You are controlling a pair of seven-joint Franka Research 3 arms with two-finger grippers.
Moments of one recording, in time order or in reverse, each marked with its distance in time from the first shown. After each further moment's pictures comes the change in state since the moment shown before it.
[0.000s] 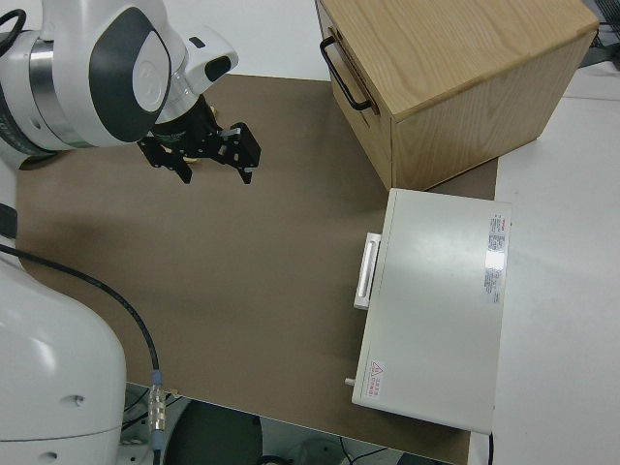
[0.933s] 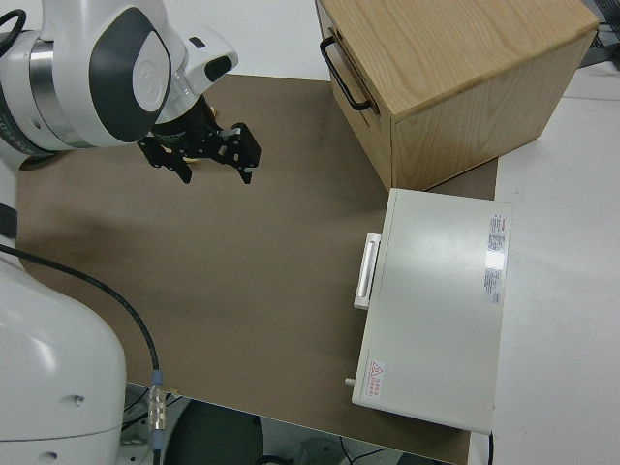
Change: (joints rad) left arm -0.003 -0.024 -0.020 0.039 -0.248 0.137 -0.145; right arm 0.000 0.000 0.000 0.000 0.000 0.000 0.000
